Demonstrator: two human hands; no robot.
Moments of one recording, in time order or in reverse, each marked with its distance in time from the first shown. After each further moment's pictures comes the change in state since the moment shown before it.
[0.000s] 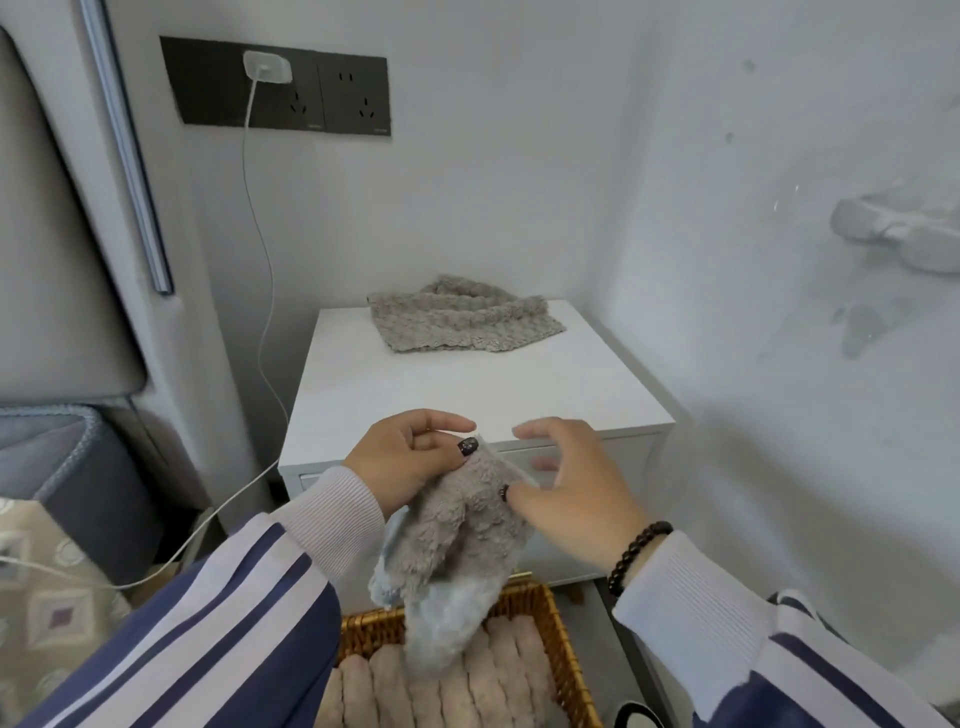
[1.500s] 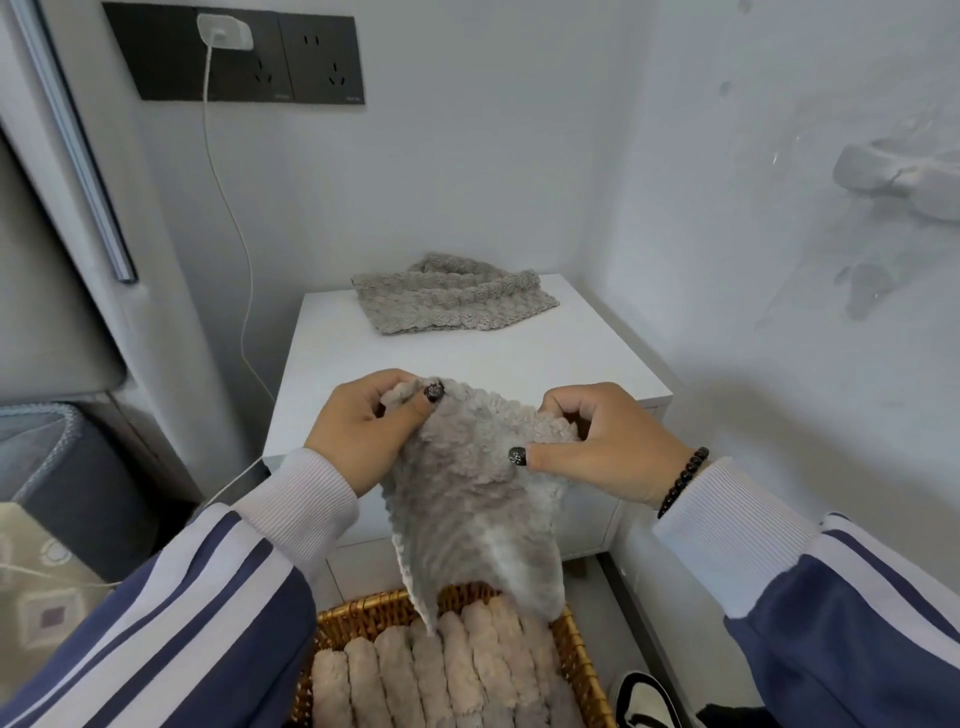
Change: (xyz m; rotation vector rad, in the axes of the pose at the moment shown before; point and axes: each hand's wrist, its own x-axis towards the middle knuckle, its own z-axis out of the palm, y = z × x) left_hand 0.004 0.004 -0.007 0.303 0.211 0.327; right_hand 0.024 0.022 -0.039 0.082 -0.153 -0.273
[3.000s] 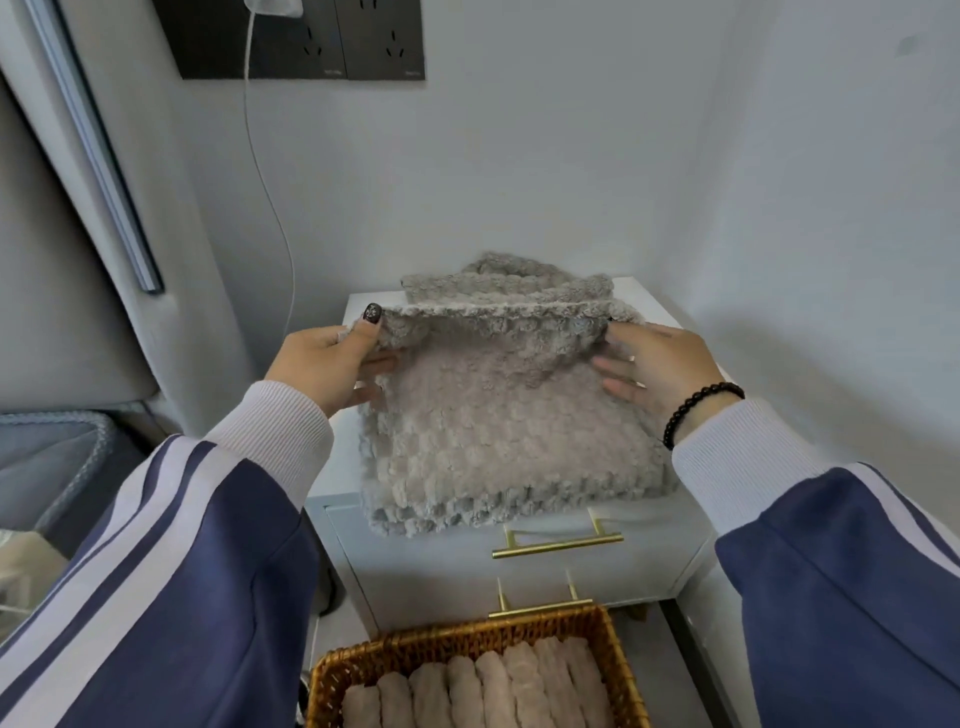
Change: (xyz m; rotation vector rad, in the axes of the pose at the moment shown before) left_hand 0.099 -0.023 -0.065 -0.194 0.245 -0.350; right_hand 0.140 0.034 0.000 0.677 0.475 0.523
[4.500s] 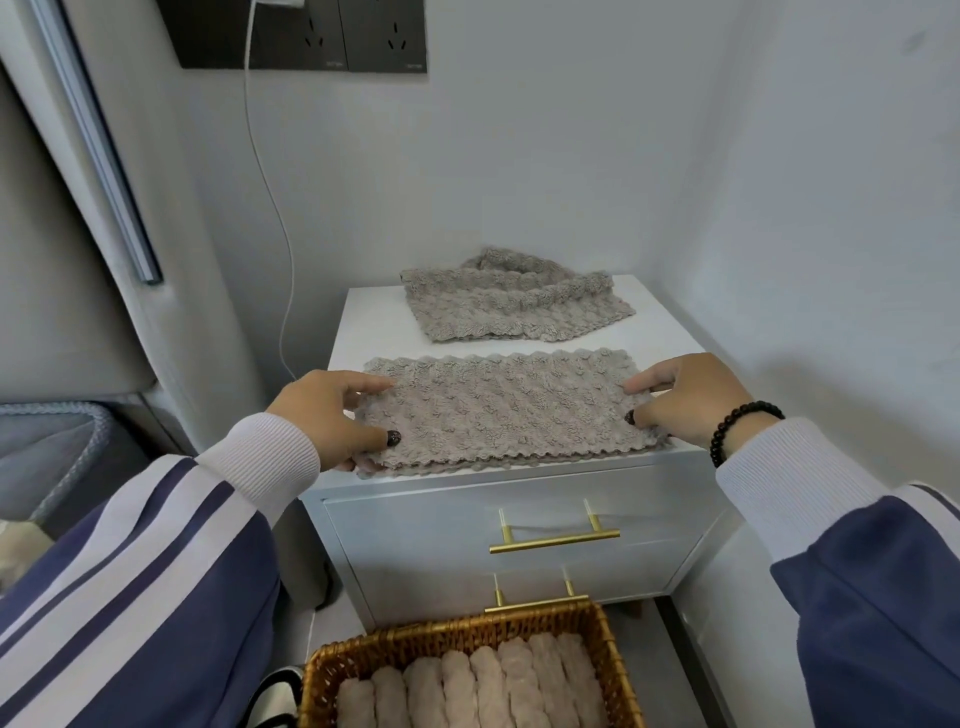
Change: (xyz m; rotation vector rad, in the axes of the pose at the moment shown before) left_hand -0.015 -0.022 -0.016 0.716 -0.171 0.041; right_hand -0.005 0.008 -0.039 -0.941 -0.051 -0.162
